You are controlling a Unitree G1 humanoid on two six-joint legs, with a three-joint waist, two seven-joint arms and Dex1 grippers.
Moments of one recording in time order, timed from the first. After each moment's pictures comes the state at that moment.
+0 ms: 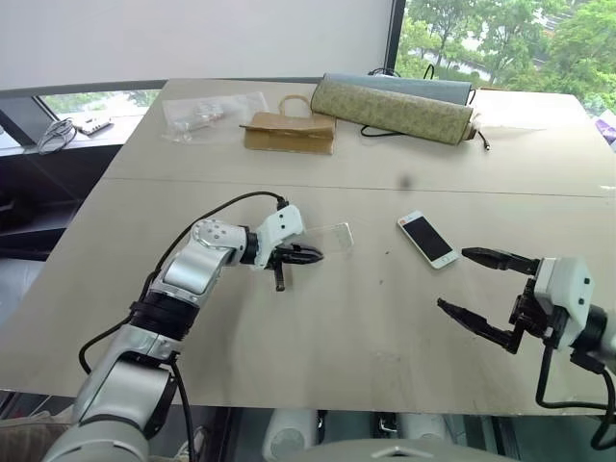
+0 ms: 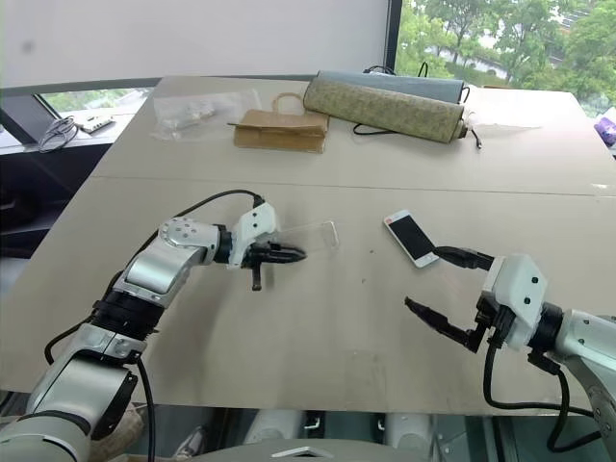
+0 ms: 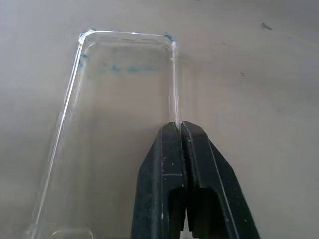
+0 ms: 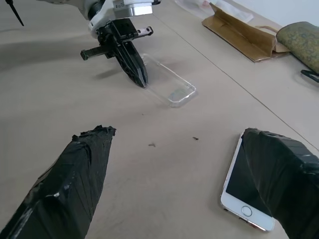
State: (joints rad) left arm -0.59 0.65 -0.30 0.25 -0.18 0.28 -1.18; right arm 0.30 -0.75 -0.32 -0.73 0.56 0.33 0.84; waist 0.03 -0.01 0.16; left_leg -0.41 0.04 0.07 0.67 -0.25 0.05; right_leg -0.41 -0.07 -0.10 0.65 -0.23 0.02
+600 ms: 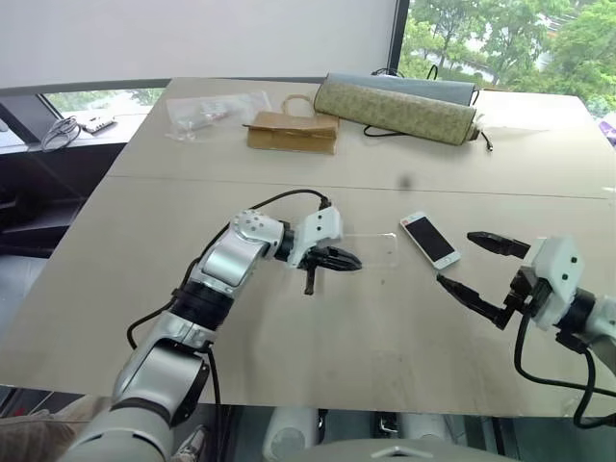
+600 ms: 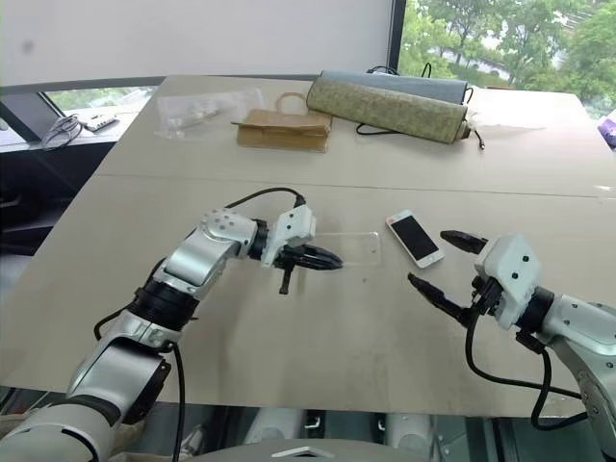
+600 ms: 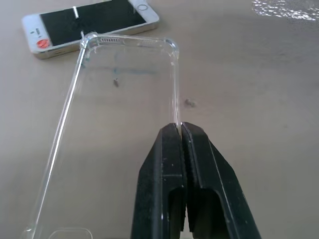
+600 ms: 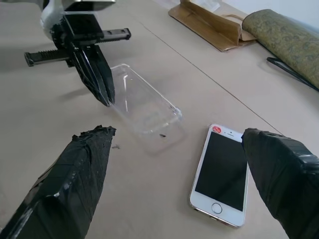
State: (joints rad) left arm -0.69 0.49 -0.39 0.23 -0.15 0.29 -1.32; right arm 0.21 -0.72 -0.27 -0.69 0.51 0.40 0.74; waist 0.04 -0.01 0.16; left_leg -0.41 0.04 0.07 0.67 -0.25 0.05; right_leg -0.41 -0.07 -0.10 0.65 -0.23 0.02
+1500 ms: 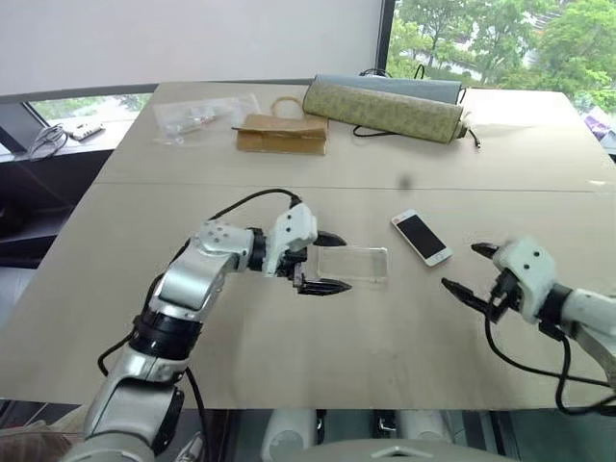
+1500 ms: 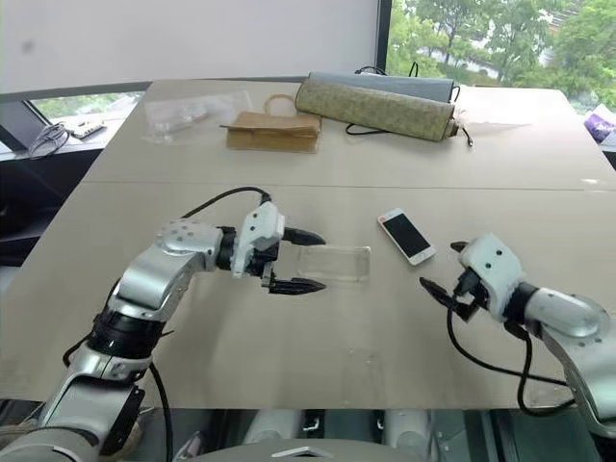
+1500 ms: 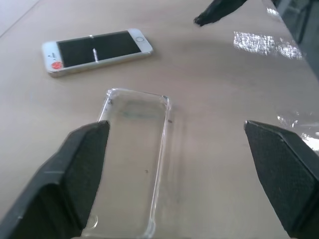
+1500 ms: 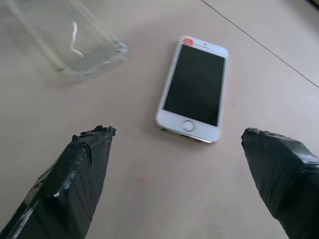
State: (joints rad) left arm -0.40 0.59 -0.11 -0.15 -0.32 0.45 -1.23; right arm -0.03 -0.73 -0.09 -0.52 0.33 0.67 0.58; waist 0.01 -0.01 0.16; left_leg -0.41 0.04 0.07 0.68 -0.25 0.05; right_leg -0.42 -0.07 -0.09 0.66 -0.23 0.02
